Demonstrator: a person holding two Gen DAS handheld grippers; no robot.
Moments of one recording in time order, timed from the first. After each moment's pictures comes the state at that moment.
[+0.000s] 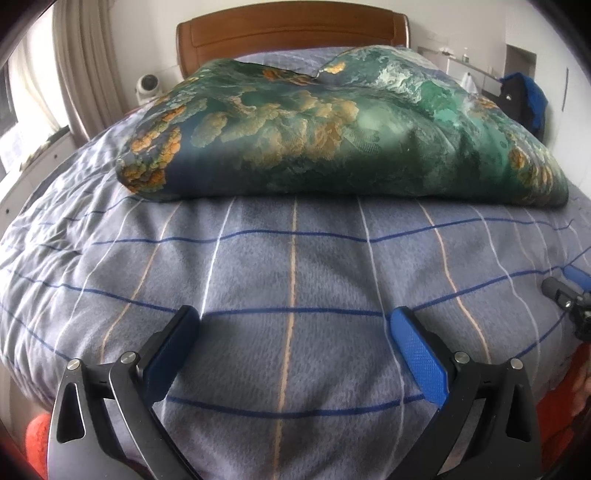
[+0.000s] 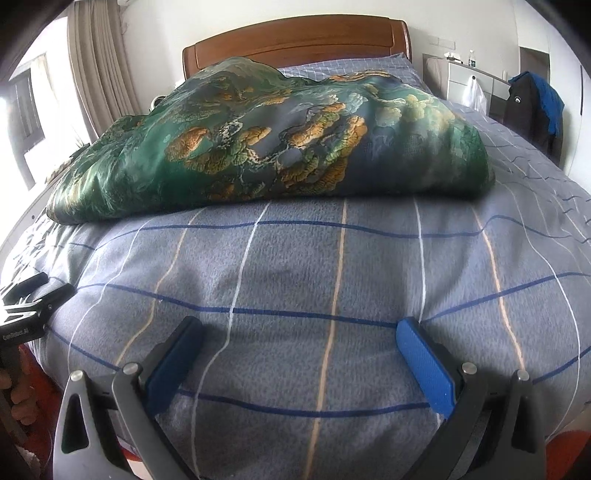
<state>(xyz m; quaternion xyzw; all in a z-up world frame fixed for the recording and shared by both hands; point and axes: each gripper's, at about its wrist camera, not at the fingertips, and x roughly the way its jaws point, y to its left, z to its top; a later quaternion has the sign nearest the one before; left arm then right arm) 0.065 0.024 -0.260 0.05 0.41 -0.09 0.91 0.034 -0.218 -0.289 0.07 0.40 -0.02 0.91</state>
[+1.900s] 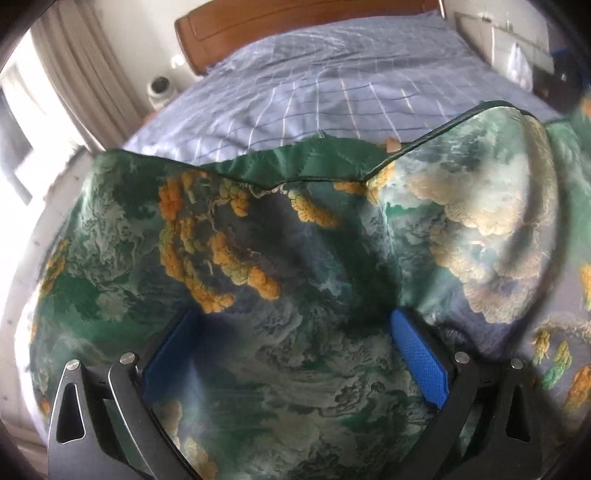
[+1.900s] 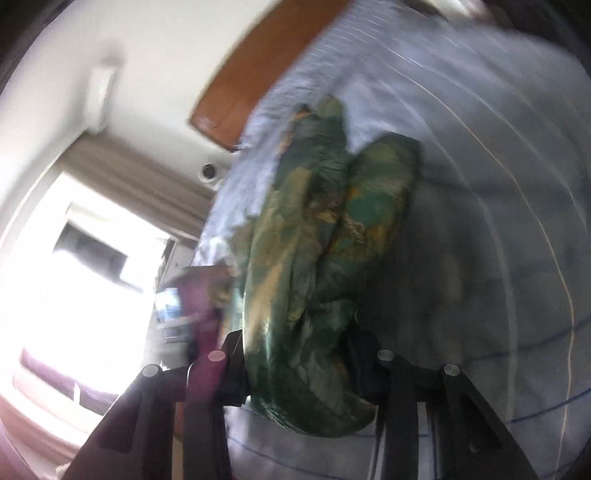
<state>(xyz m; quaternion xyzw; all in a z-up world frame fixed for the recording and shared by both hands) 0.285 -0.101 -0.231 0.11 0.46 0.00 0.88 0.166 -0.380 -0.185 0.36 0.38 0.15 0.84</state>
